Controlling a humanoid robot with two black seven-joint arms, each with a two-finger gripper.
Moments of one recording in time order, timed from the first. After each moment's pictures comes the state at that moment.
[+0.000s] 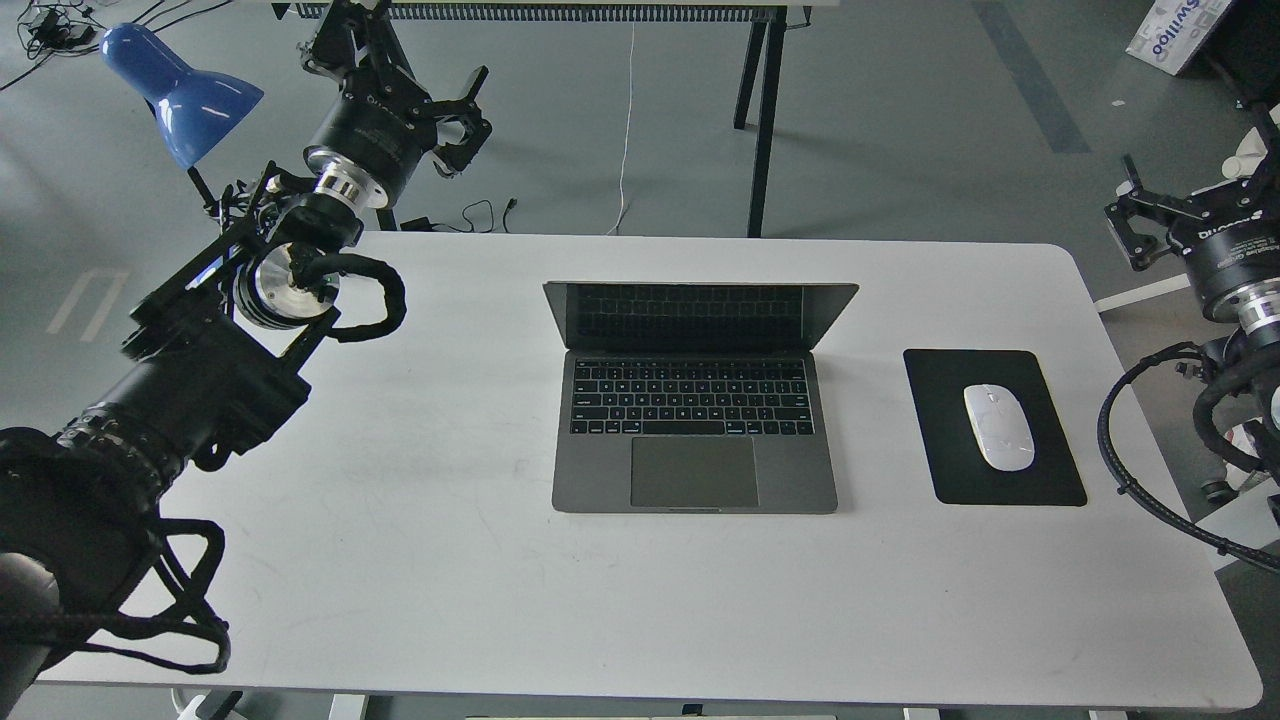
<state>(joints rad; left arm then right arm) -0.94 0.16 -0.84 -0.56 -0.04 -0.45 -0.27 0.55 -0.54 1.08 0.75 0.31 0.49 0.14</state>
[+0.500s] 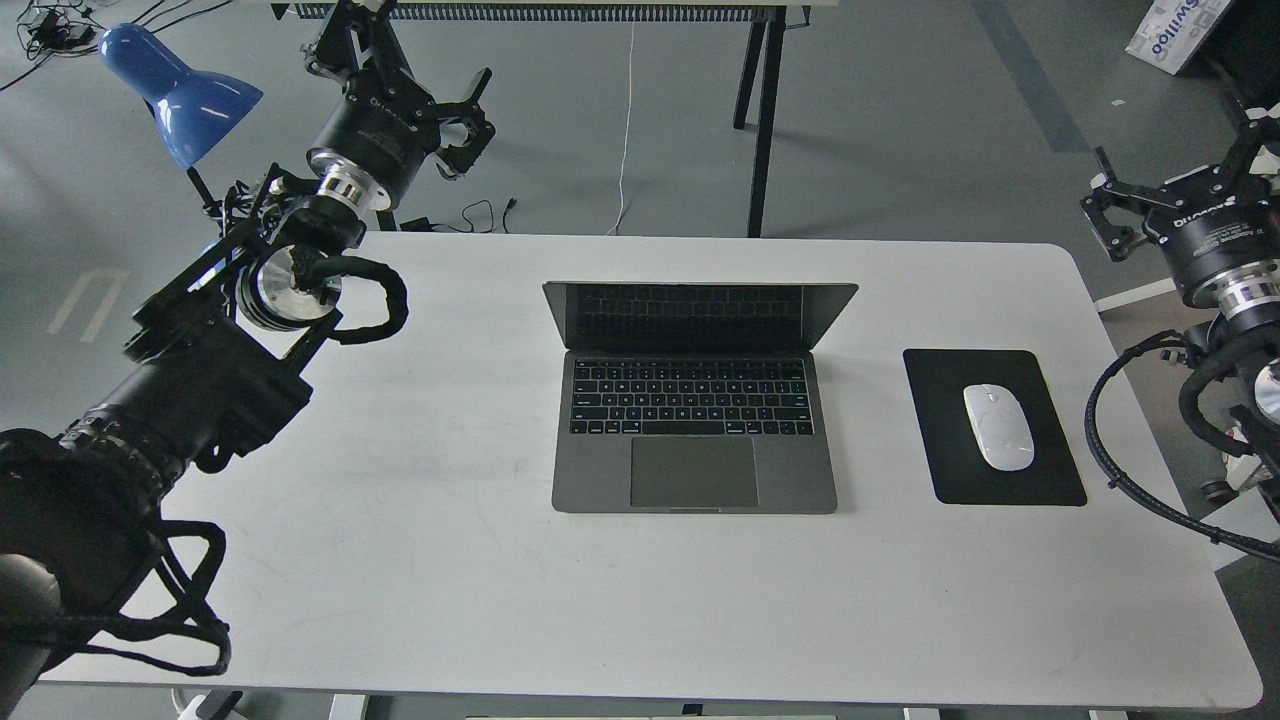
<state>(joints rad) -0.94 0.16 -0.84 -0.56 -0.04 -0.45 -0.27 0.62 -0.54 0.98 0.75 0.31 0.49 0.14</state>
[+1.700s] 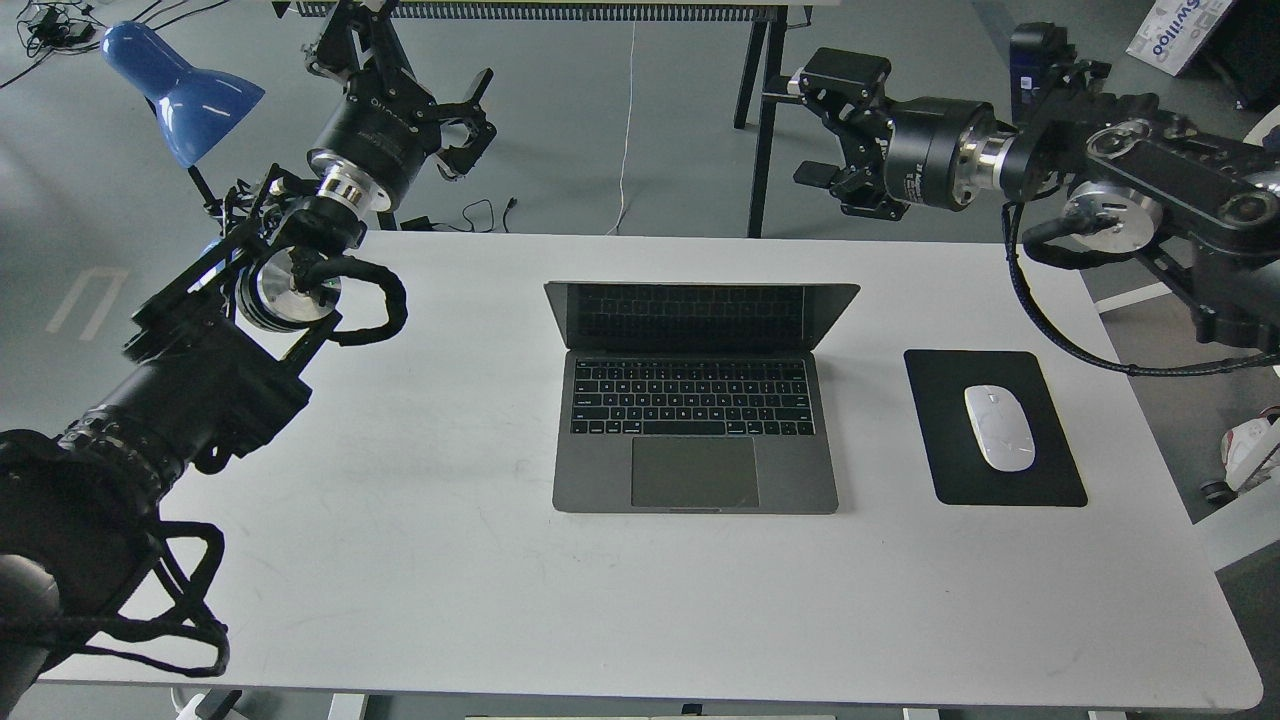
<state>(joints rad) -0.94 0.16 -0.83 -0.57 -0.04 -0.46 -0.27 1.31 -0.41 0.03 0.79 -0.40 0.49 0.15</state>
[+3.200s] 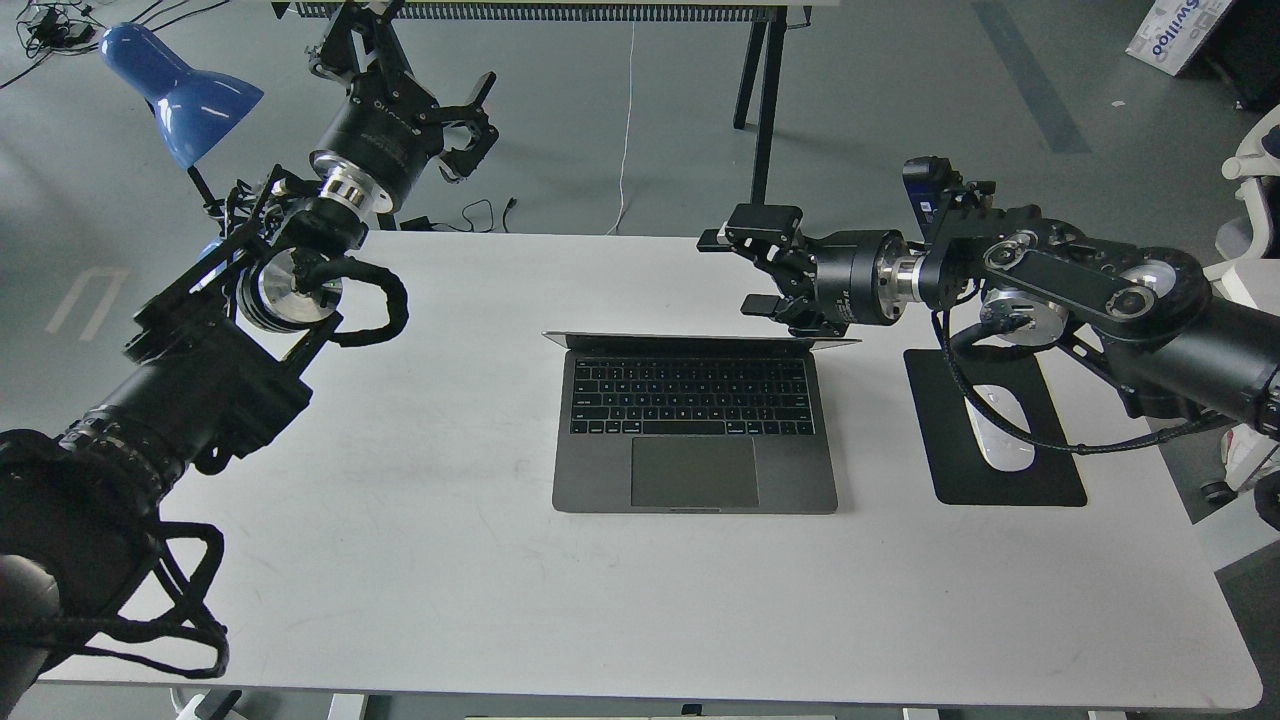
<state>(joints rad) -0.94 0.16 -0.83 -0.57 -0.03 -0.46 -0.27 1.19 -0.36 -0.04 0.84 -0.39 0.49 0.14</state>
